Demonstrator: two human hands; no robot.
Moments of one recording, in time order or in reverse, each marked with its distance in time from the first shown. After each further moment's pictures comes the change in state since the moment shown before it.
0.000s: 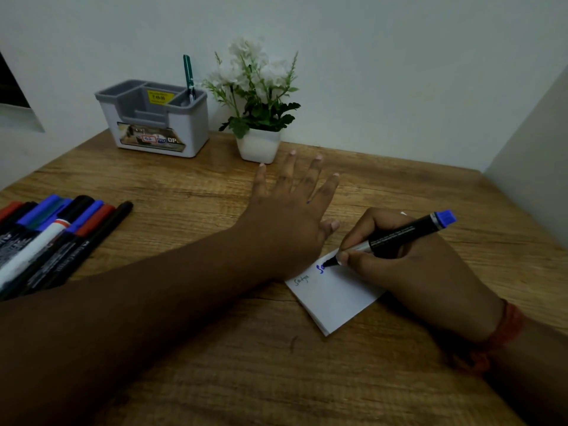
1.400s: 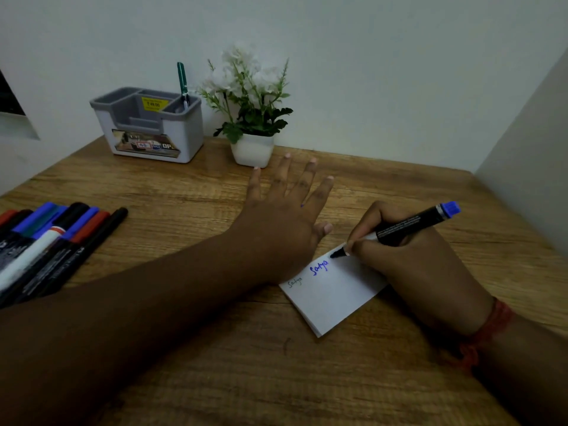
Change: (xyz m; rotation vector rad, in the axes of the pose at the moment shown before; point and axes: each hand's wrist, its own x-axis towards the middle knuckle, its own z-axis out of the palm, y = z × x) left_hand 0.001 -0.001 0.005 0.035 0.056 0.013; right_hand 0.004 0.005 -0.003 0.061 0.120 0.023
